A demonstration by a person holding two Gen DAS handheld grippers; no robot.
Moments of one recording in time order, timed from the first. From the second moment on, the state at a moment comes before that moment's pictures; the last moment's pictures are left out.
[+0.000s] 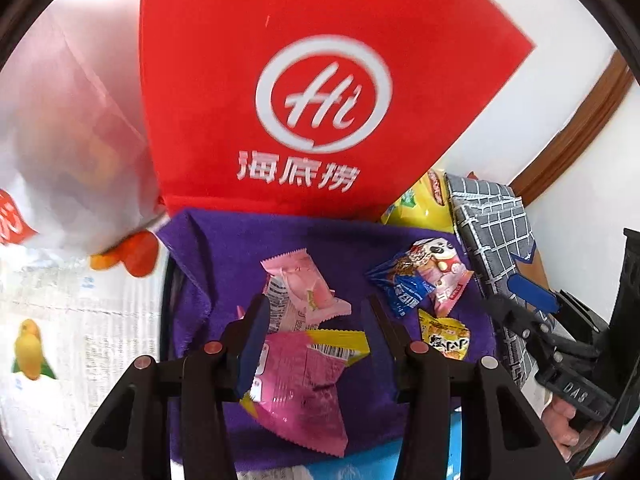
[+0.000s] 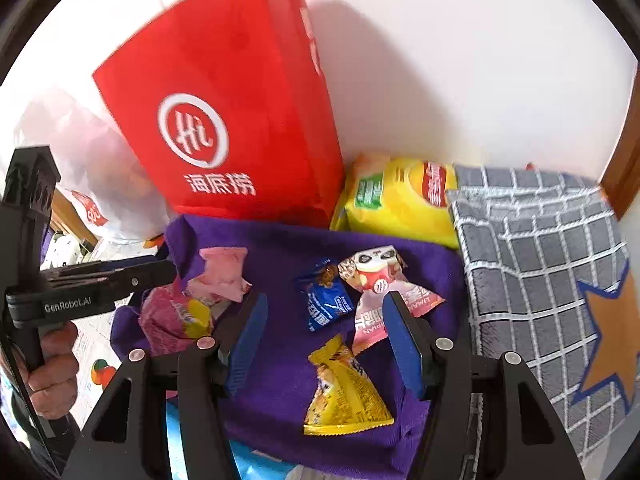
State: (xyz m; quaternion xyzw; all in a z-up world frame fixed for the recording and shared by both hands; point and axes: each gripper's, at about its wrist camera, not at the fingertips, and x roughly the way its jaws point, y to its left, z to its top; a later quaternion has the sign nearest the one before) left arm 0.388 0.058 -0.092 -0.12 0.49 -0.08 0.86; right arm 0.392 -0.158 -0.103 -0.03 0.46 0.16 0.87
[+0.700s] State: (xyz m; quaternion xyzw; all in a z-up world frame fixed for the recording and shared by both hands) left arm 0.243 0.097 -0.081 -0.11 0.47 -0.06 0.87; right arm 0.217 -0.145 -0.102 -0.03 0.48 0.18 0.86
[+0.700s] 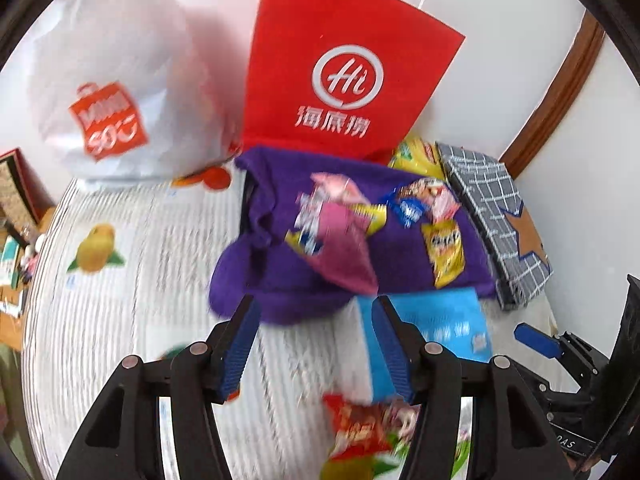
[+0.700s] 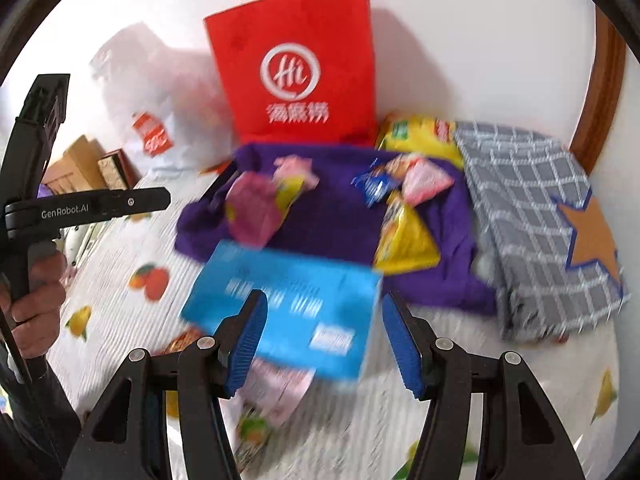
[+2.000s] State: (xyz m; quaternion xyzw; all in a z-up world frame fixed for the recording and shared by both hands) left arm 0.184 0.067 -0.144 -0.13 0.52 -0.10 0.84; right arm 0.137 -0.183 -0.105 -0.09 0.45 0.15 0.88
